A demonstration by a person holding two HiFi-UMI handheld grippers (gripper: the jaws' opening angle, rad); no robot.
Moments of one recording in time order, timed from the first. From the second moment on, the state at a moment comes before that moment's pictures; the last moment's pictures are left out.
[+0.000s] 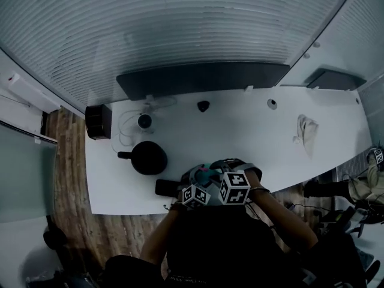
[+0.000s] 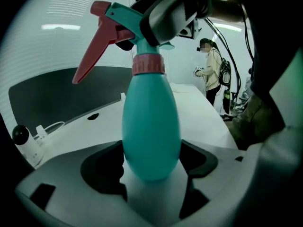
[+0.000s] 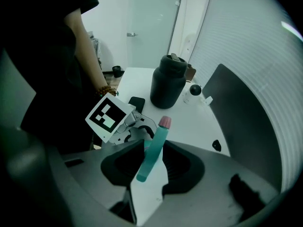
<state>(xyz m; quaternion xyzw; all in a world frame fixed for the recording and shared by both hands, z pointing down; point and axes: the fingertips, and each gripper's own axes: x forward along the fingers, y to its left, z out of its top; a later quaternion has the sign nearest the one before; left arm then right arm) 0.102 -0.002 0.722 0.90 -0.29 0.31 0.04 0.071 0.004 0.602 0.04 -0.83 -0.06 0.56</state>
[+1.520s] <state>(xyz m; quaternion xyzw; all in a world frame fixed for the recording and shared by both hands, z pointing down) 0.095 0.014 0.677 0.92 -0.07 0.39 -0.02 0.071 0.041 0.561 -0.15 -0.76 -0.27 0.57</state>
